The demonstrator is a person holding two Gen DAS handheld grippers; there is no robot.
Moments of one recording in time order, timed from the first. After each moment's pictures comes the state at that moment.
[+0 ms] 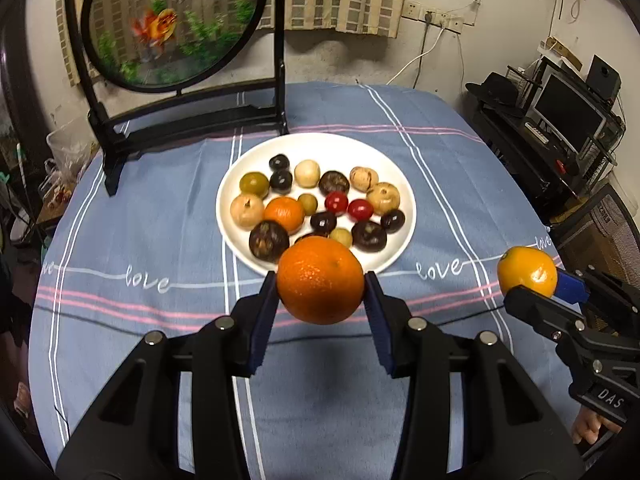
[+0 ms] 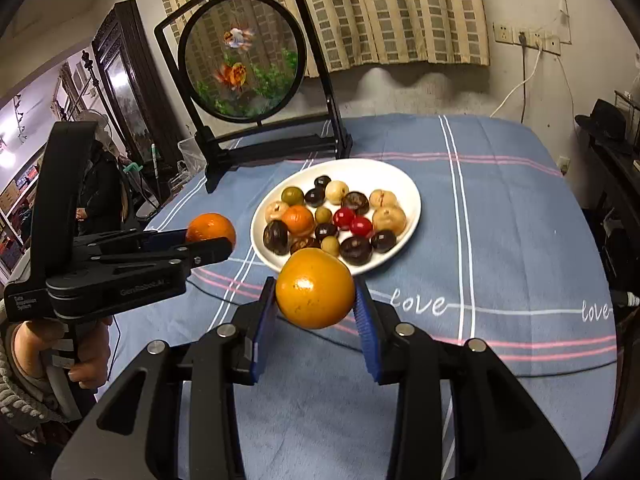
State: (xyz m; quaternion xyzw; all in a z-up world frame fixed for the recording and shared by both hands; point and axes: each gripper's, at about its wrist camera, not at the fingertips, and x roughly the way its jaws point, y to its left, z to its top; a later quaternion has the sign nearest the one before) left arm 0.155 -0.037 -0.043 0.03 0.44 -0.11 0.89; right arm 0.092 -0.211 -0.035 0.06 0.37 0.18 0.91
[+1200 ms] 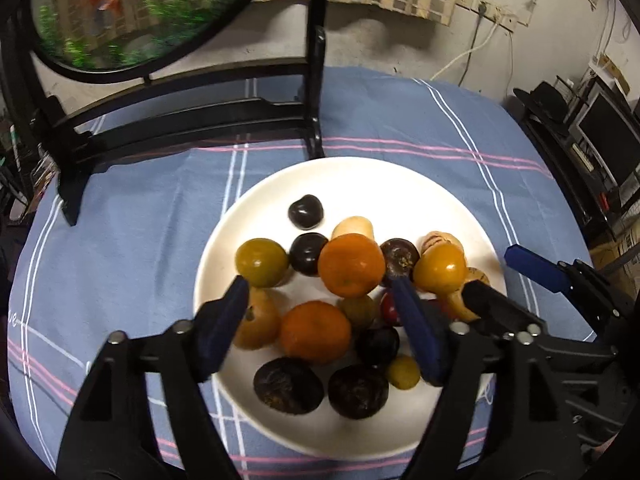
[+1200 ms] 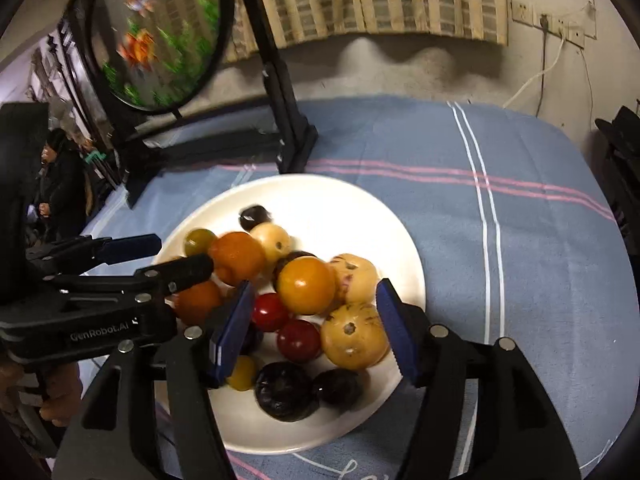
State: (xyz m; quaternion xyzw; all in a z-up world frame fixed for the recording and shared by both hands) left arm 0.315 -0.036 -0.101 0.00 0.48 -0.07 0.88; right arm 0.275 -0.200 -0.102 0.04 0.41 0.16 0.90
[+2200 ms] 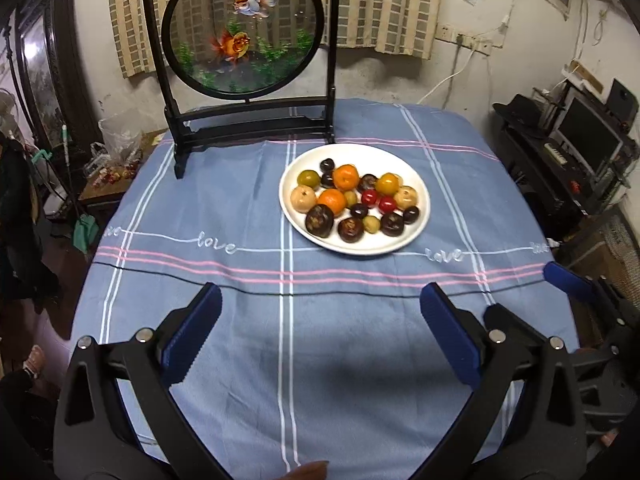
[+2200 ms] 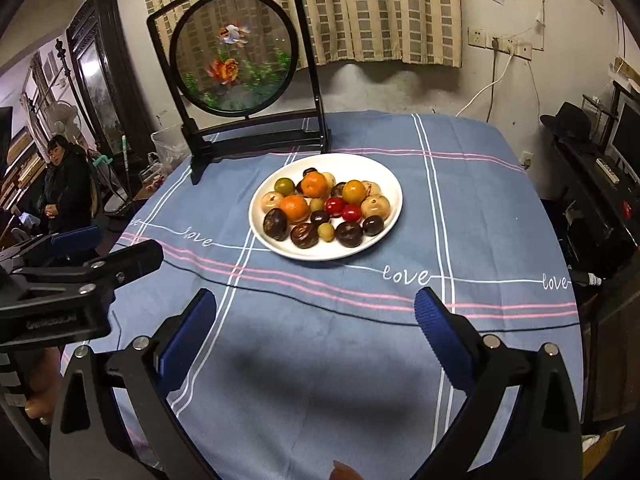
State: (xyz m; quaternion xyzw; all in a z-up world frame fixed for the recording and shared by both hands) left arm 0.062 0.000 0.021 0.00 0.43 -0.05 0.90; right arm 0.037 -0.175 0.000 0.04 0.40 0.11 0.91
